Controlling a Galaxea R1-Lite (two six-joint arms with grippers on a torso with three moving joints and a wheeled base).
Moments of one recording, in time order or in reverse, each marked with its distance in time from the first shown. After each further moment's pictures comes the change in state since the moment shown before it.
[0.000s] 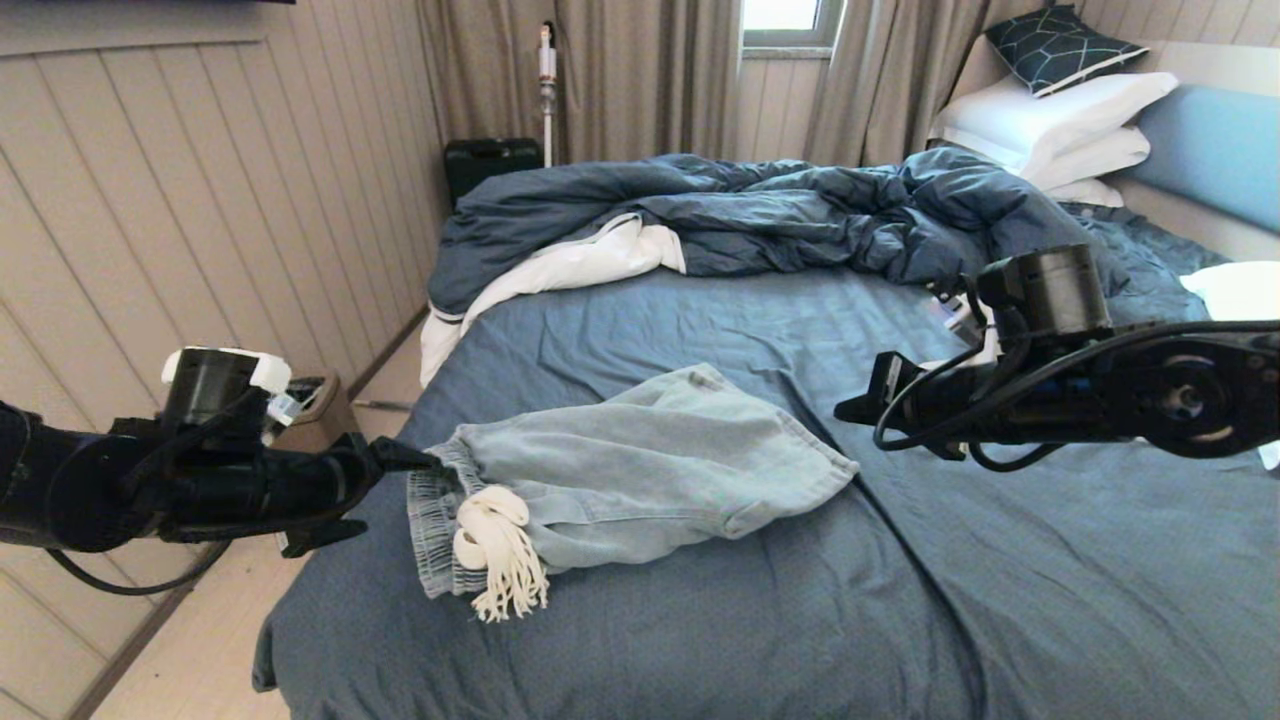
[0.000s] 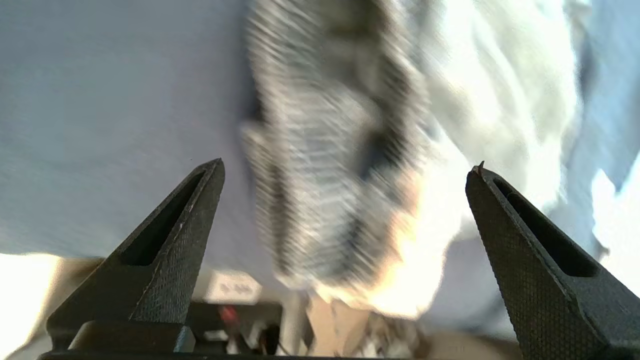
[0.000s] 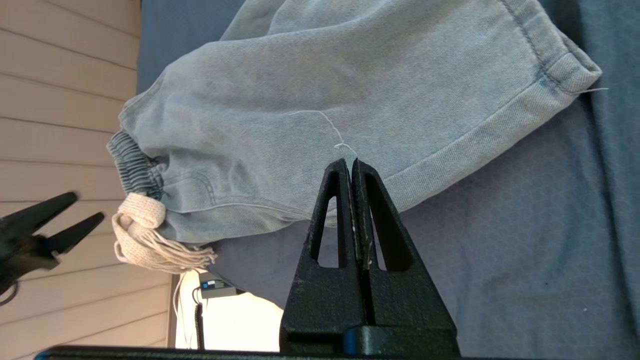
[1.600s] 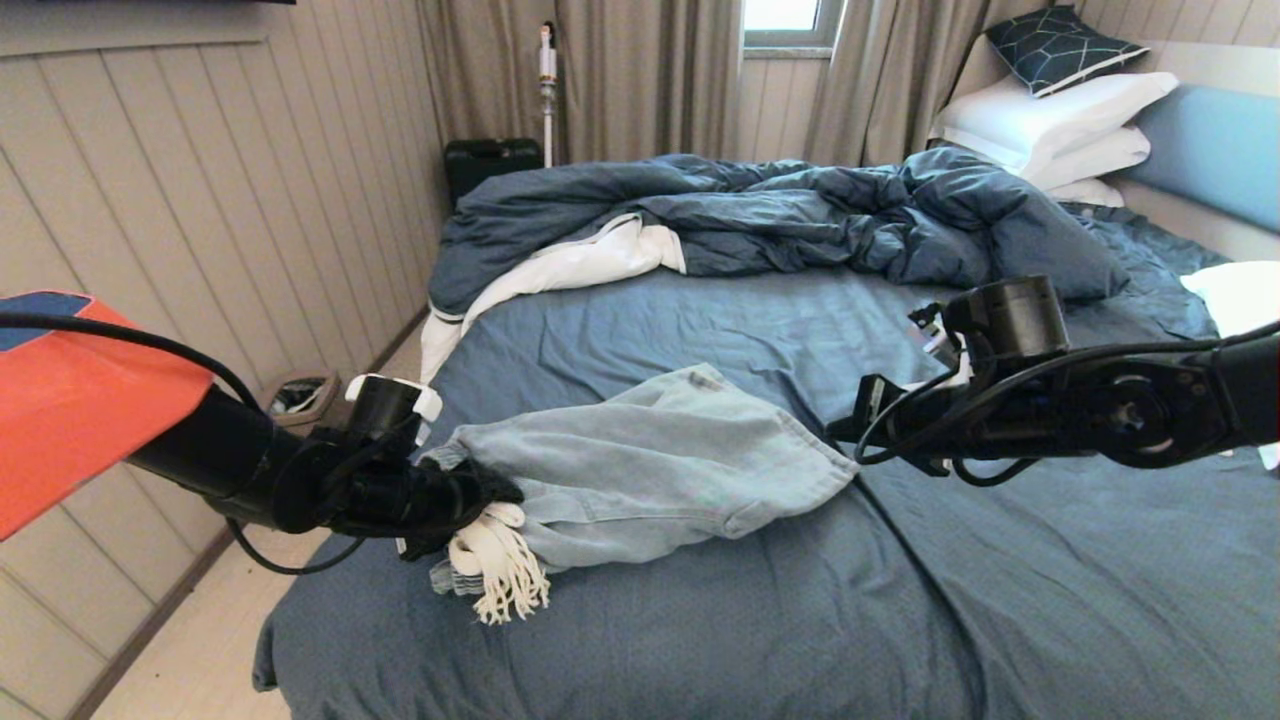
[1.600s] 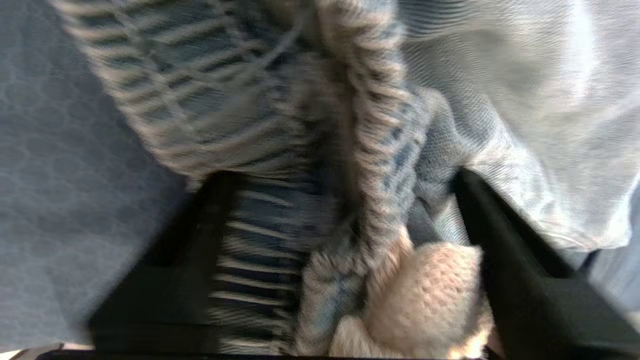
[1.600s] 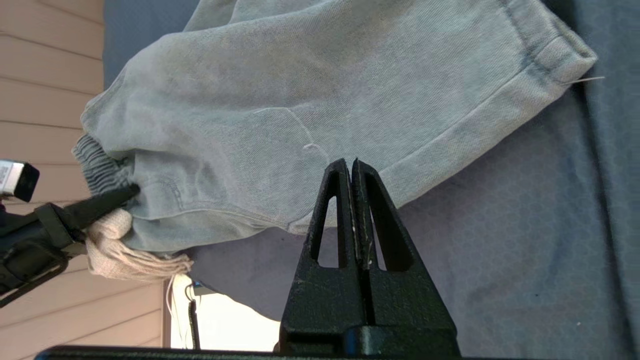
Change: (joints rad) left arm -0.199 0.294 -0.179 -0.011 0.047 -0.019; right arm -0.019 0.077 0.014 -0.039 0.005 -0.008
